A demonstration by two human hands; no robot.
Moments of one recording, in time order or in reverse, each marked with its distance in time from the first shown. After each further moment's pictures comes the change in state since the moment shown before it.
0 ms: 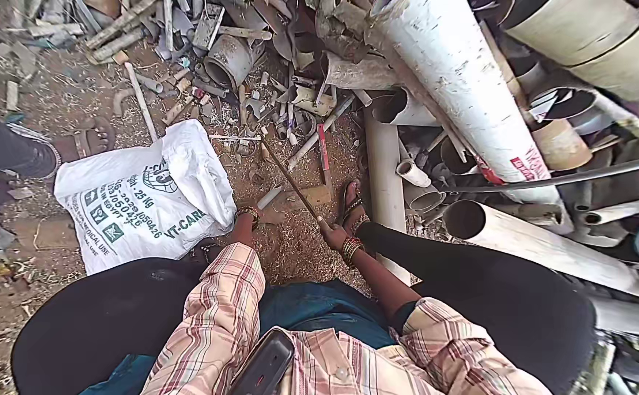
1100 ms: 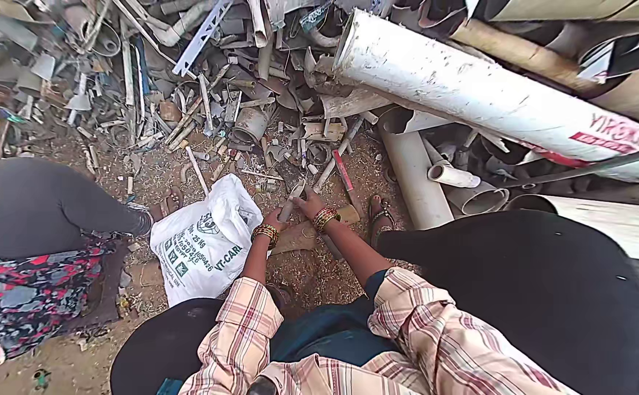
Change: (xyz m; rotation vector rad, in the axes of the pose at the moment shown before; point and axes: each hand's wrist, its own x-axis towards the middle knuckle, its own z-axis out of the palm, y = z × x) left_hand 0.028 -0.012 -0.020 -0.352 0.318 0.275; right_hand 0.023 -0.161 0.002 0.487 0.020 -0.547
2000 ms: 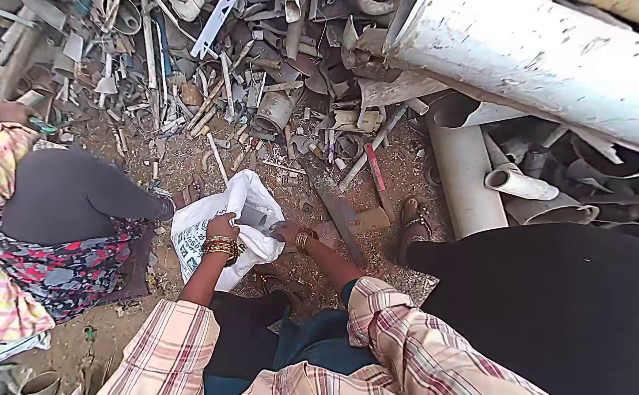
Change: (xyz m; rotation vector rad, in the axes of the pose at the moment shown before) left_hand -0.082 -0.016 -0.115 0.402 0.288 -0.409; right_hand 0.027 0.038 0.107 -0.001 -0.460 0.209
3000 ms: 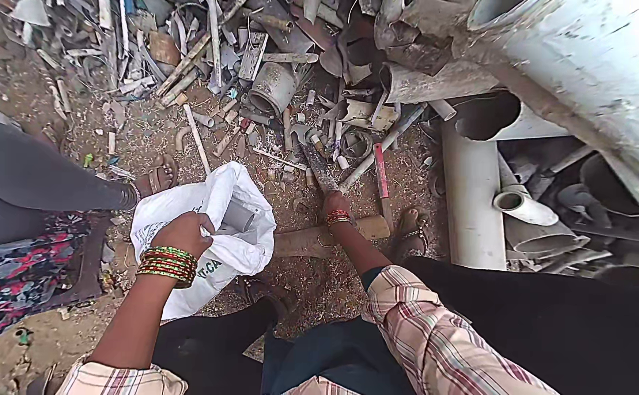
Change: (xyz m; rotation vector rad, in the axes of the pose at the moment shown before) left_hand 0.026 -0.023 -0.041 0.142 -0.200 0.090; right_hand 0.053 0.014 -0.115 -0.769 0.561 0.483
